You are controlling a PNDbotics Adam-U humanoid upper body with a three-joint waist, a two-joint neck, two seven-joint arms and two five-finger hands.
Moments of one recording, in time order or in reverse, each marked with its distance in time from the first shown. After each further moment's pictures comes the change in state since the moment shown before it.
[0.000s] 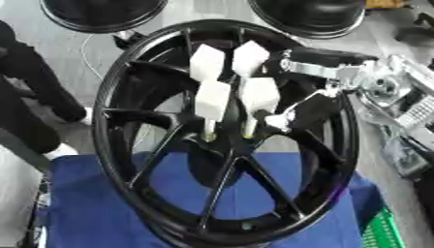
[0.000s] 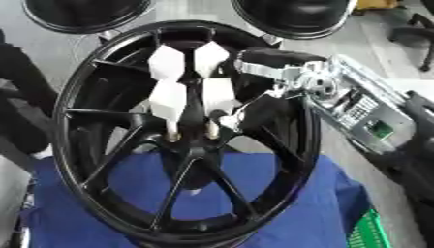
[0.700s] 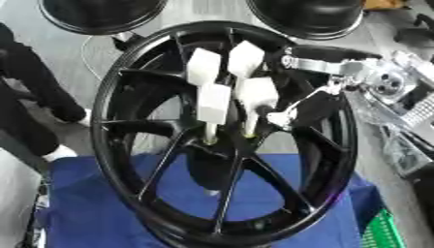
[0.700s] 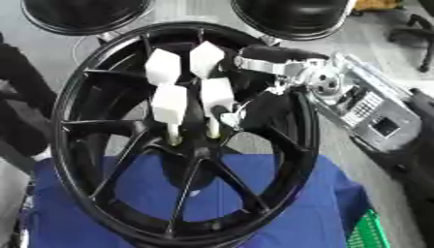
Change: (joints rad) left arm 0.000 0.000 -0.003 0.000 0.000 0.000 0.000; right arm -0.009 0.001 0.003 -0.007 -0.082 0.054 -0.007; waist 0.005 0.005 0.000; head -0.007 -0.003
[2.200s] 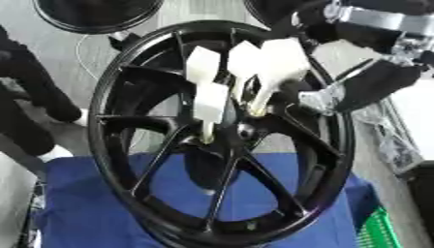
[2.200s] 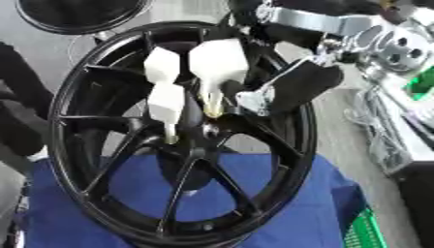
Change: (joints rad) left arm 0.017 0.002 0.001 0.007 -0.003 0.003 0.005; right arm 0.011 -0.139 -0.207 -0.242 -0.292 0.015 -0.128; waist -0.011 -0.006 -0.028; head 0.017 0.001
